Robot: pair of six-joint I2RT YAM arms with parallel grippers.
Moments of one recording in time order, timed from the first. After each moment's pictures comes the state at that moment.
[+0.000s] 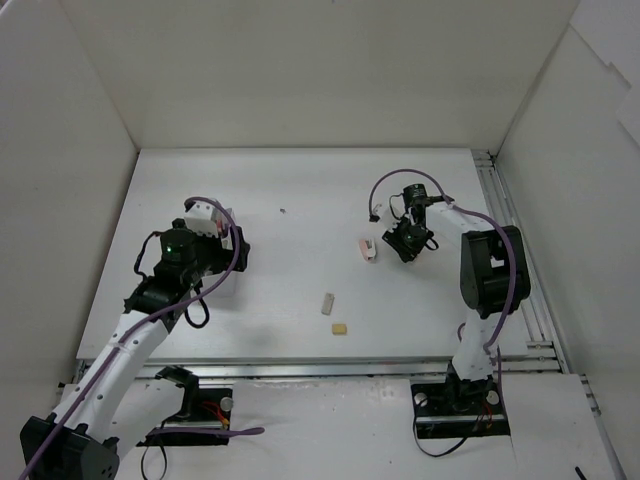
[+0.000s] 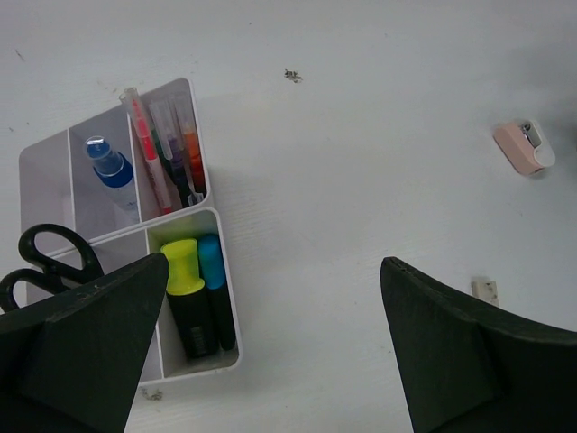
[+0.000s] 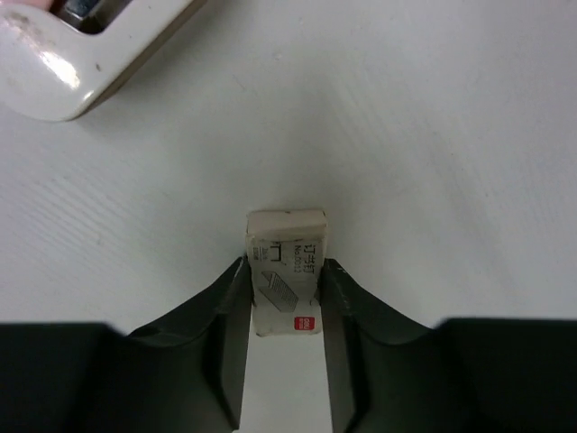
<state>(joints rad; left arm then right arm) -0.30 0.87 0.75 -0.25 0.02 -0.14 0.18 1.90 1.24 -0.63 -0.14 -0.75</state>
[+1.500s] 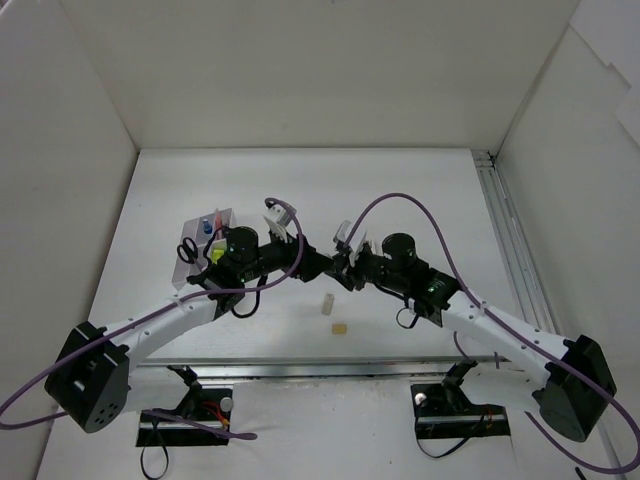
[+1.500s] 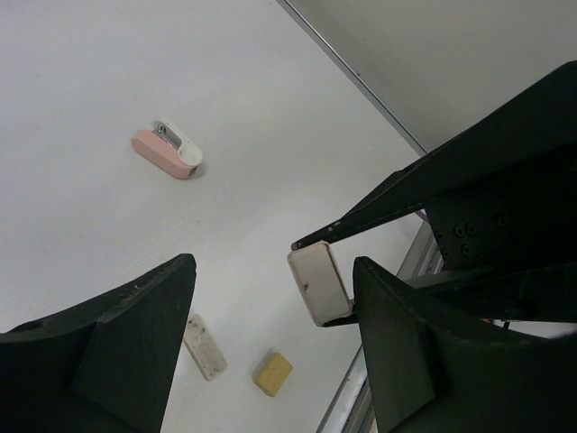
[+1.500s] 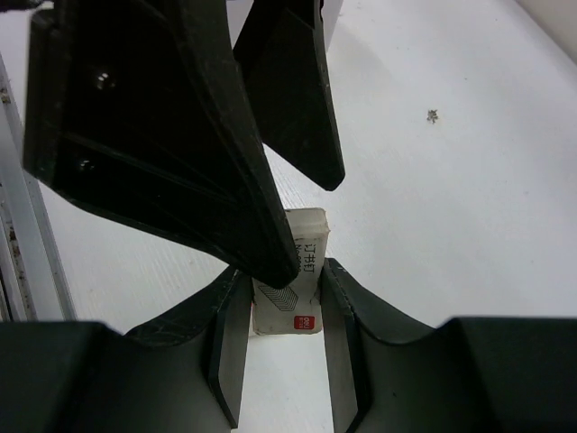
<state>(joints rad) -0.64 1.24 0.73 0.33 0.42 -0.46 0.73 1.12 0.70 0.09 -0.32 -0.22</state>
